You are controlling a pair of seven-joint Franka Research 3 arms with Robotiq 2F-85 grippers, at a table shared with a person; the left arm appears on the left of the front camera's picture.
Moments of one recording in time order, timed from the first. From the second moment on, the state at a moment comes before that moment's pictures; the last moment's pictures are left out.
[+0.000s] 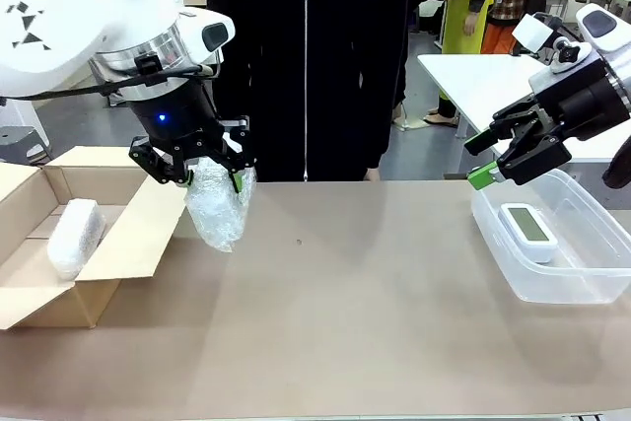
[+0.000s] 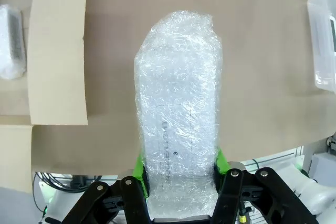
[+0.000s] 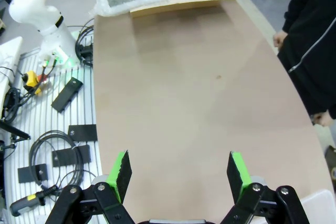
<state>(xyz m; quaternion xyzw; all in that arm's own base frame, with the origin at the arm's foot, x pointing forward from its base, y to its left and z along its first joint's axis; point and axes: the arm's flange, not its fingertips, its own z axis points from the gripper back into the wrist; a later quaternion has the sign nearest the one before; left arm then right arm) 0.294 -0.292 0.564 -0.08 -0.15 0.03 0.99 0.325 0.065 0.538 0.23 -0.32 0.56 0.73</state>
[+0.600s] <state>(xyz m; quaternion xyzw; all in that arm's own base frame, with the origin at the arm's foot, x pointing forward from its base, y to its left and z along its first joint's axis) 0.283 -0.295 0.574 -0.08 -0.17 0.02 0.98 0.325 0.065 0.538 0.23 -0.32 0.56 0.73</state>
